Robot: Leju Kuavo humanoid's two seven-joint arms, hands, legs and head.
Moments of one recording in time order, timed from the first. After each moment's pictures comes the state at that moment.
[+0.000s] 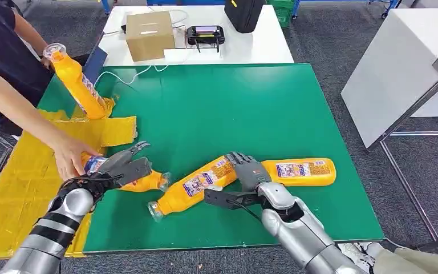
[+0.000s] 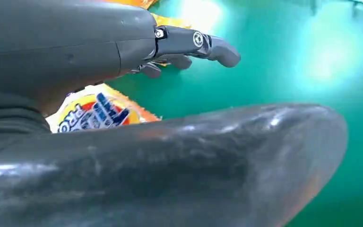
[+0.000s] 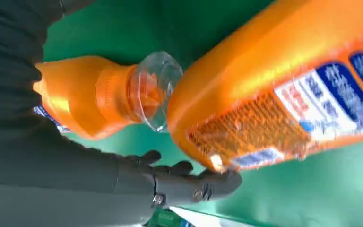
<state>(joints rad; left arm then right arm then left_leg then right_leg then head) -0.41 0.17 -0.31 -1.18 -0.64 -0.26 -0.01 -0.40 -0.06 0.64 -1.11 1.01 0.16 0.22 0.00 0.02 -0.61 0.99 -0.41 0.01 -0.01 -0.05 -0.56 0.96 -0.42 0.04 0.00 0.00</state>
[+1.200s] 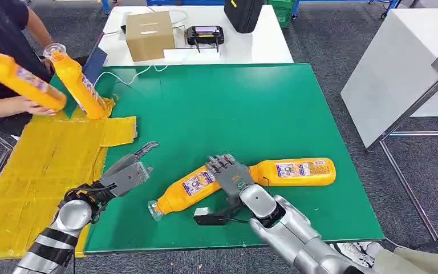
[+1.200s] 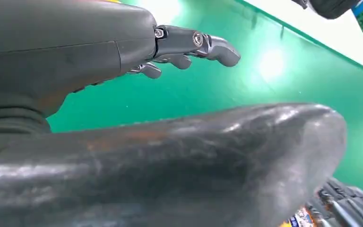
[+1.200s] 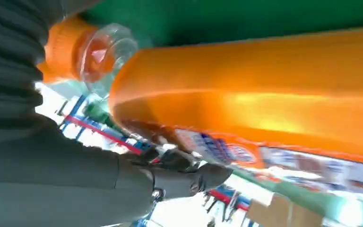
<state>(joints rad) -0.30 0.16 -0.31 -1.37 -0.48 -0.28 -0.03 -0.49 0.01 0.80 -0.91 1.27 -0.01 0.05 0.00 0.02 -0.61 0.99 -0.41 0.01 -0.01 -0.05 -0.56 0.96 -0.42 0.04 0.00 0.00</state>
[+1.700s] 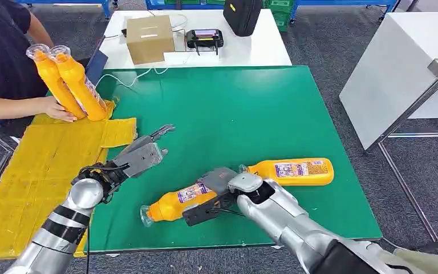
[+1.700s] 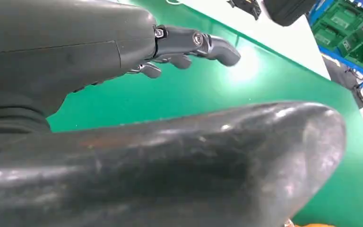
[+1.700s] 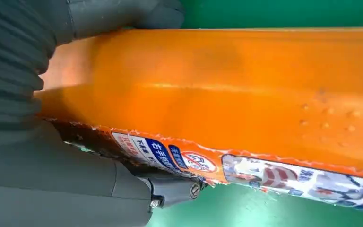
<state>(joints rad) -0.45 0.10 -0.38 -1.31 -0.43 -0.31 0.00 -0.64 0.06 0.93 -0.70 0.98 0.37 -0.07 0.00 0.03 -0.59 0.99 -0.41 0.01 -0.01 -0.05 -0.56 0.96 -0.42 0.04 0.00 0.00</state>
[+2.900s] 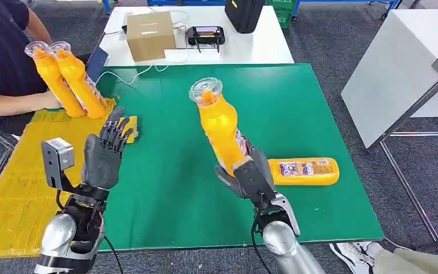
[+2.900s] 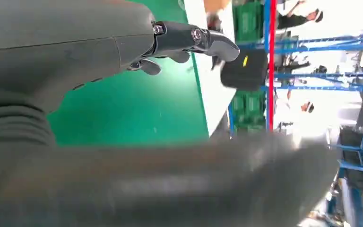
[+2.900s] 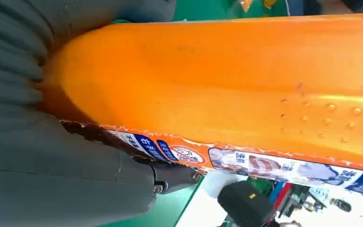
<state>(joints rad) -0.13 -0.07 -0.18 -1.73 0.16 -0.08 0.05 -0.15 0.07 0.47 -1.52 0.34 -0.26 0.03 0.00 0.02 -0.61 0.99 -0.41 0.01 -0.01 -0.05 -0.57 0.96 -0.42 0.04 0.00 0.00</state>
